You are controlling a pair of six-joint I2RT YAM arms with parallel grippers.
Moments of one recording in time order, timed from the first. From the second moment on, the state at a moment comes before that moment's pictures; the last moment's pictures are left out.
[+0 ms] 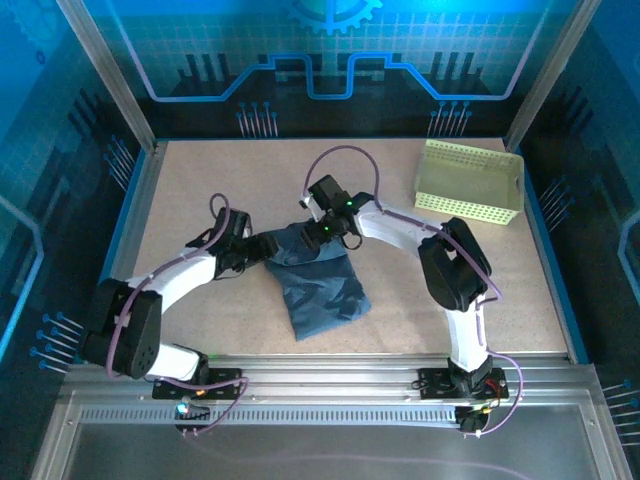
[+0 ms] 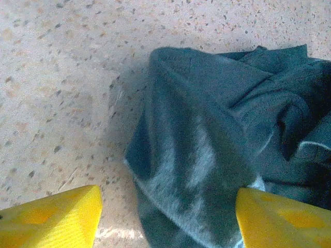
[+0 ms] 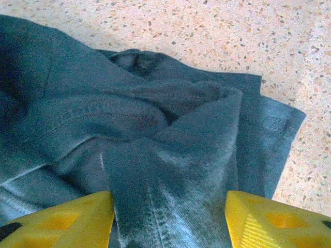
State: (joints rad) left arm -0.24 1.44 0.74 -0.26 0.14 -0.71; right arm 0.69 2.03 1.55 -0.57 -0.03 0.08
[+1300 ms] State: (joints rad) left arm -0.45 1.76 1.22 -0.47 -0.15 -0.43; right arm 0.54 2.15 1.77 -0.68 -0.07 0.11
